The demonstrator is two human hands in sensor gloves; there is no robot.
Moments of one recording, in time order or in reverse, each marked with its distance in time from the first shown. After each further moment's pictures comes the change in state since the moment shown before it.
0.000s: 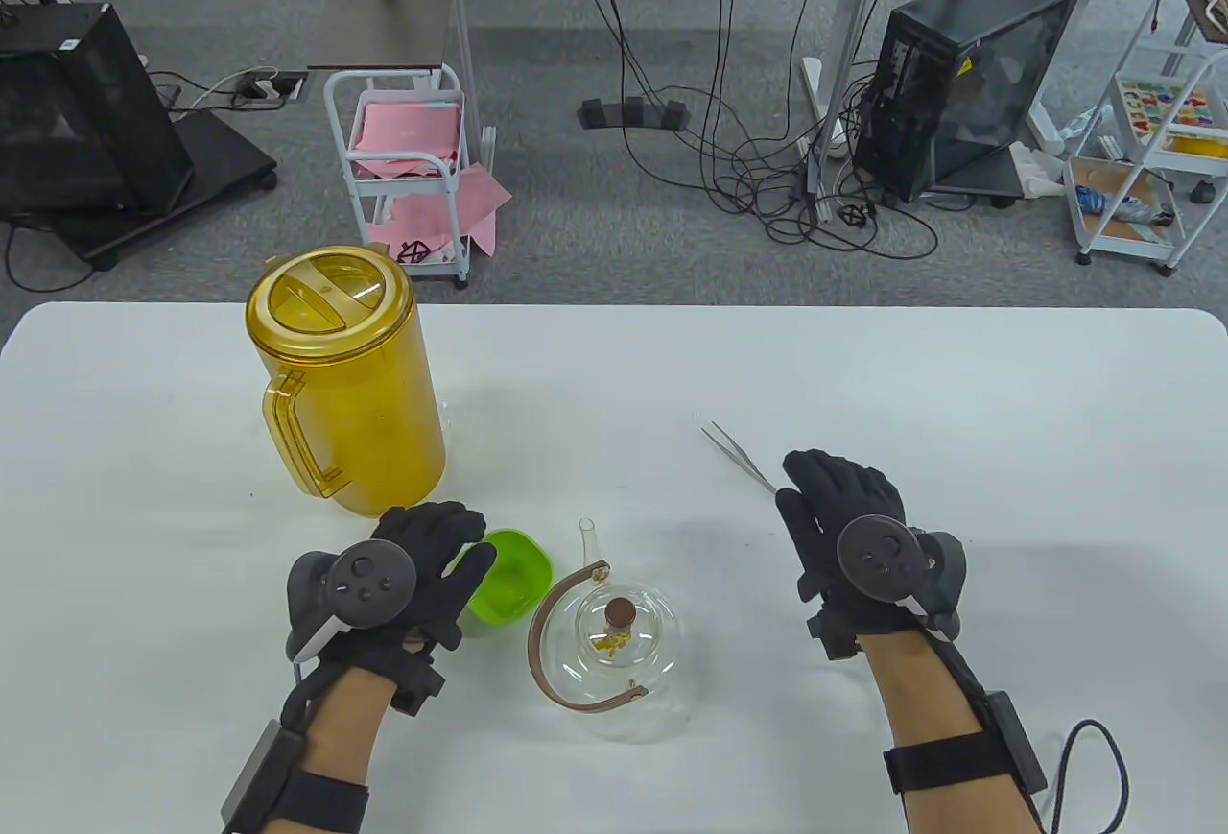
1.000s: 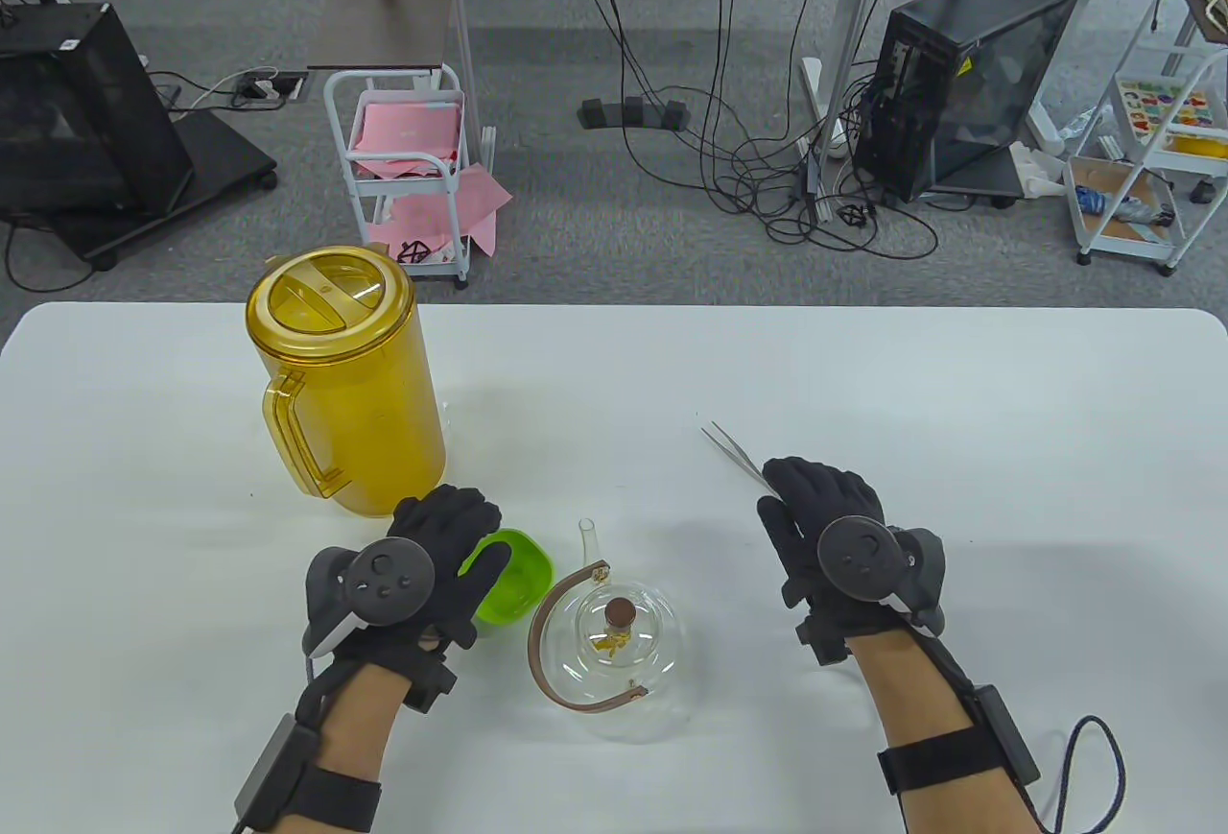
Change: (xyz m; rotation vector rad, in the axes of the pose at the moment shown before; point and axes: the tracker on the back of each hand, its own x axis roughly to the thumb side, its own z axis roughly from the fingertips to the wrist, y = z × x) left_hand 0.011 -0.006 -0.006 -0.014 -0.024 -0.025; right_hand 0.009 0.012 -0.001 0.056 -0.059 -0.004
